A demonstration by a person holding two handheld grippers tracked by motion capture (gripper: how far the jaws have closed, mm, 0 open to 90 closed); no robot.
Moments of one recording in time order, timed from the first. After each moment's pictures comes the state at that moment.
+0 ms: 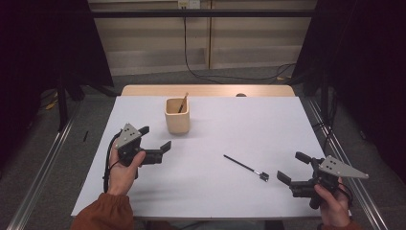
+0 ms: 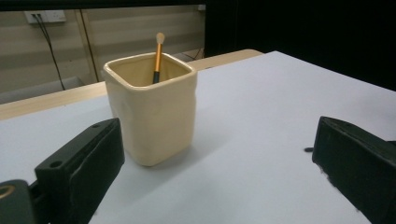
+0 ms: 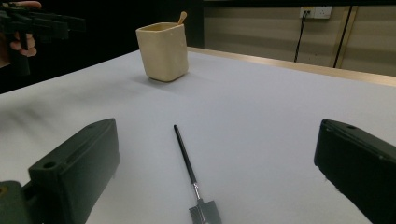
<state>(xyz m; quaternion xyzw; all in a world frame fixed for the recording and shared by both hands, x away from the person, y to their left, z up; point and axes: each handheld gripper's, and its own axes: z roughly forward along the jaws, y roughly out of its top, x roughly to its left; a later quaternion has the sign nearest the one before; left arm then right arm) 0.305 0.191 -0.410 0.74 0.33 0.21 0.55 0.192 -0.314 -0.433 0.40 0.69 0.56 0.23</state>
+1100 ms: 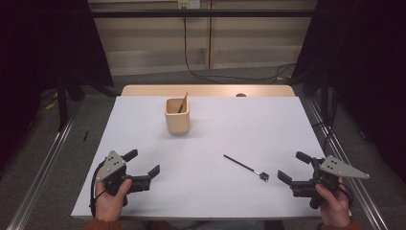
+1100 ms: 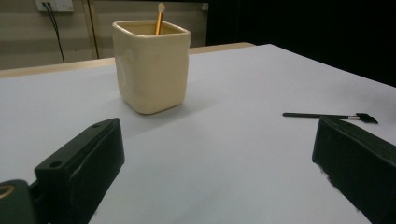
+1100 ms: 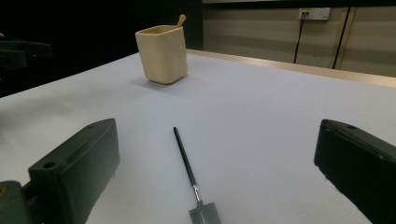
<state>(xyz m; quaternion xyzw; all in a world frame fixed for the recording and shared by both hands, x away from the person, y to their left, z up) 0.249 0.223 -0.434 0.72 0.35 0.21 0.56 0.193 -0.315 -0.433 0.40 0.68 0.57 0.23</state>
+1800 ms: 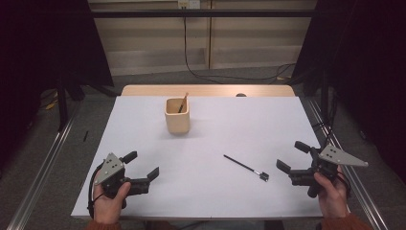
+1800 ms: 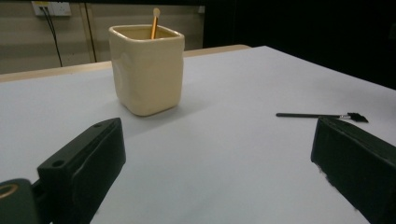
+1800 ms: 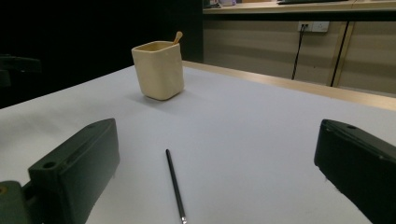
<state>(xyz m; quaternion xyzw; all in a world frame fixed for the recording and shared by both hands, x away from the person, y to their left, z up) 0.242 0.224 -0.432 0.72 0.35 0.20 0.56 0.217 -0.315 -0.417 0.39 0.68 0.57 0.25</state>
